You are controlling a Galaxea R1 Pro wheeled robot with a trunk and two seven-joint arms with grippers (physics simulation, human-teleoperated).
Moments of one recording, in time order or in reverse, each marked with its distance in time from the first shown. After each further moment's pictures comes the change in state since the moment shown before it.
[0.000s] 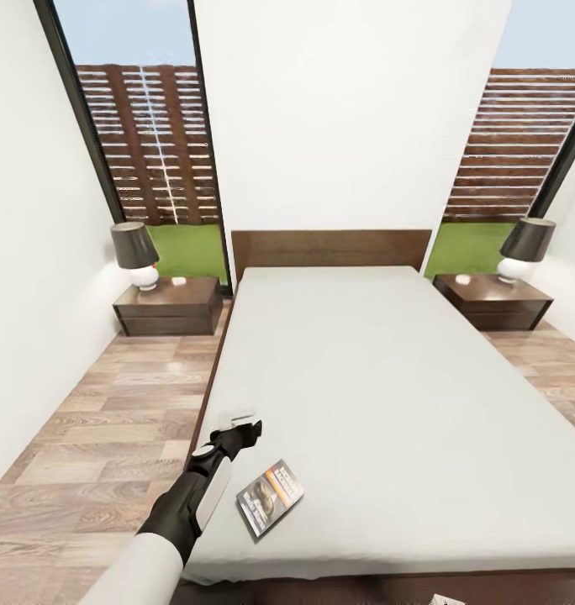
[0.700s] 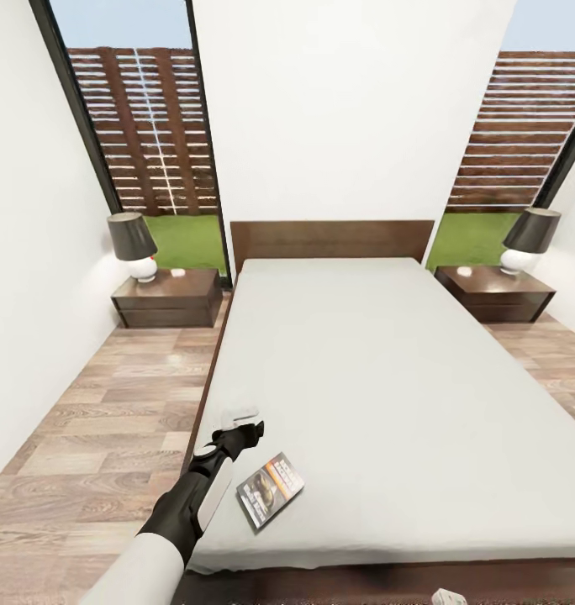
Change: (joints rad) left arm 0.000 0.000 -0.021 -0.001 0.001 0.000 0.000; right arm 0.000 -0.063 0.000 -0.001 0.004 -0.003 0.336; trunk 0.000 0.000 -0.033
